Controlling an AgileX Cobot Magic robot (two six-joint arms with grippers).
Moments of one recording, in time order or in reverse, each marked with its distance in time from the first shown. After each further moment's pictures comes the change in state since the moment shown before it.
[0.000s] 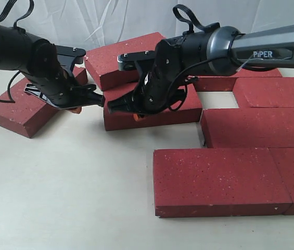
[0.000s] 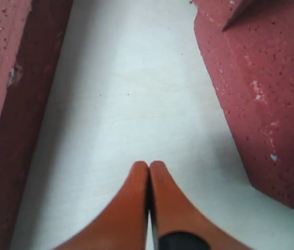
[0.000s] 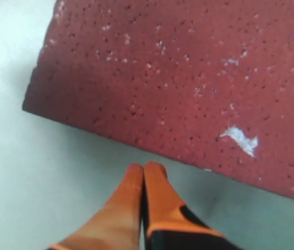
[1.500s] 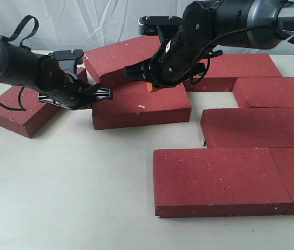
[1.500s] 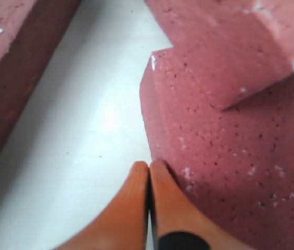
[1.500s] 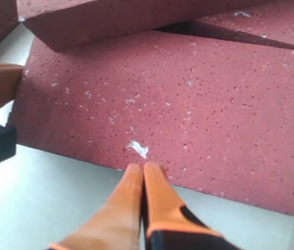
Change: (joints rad) left arm 0.015 0.085 0.034 -0.181 -0.298 0.000; right arm -0.081 -0.125 0.000 -0.005 0.020 0.012
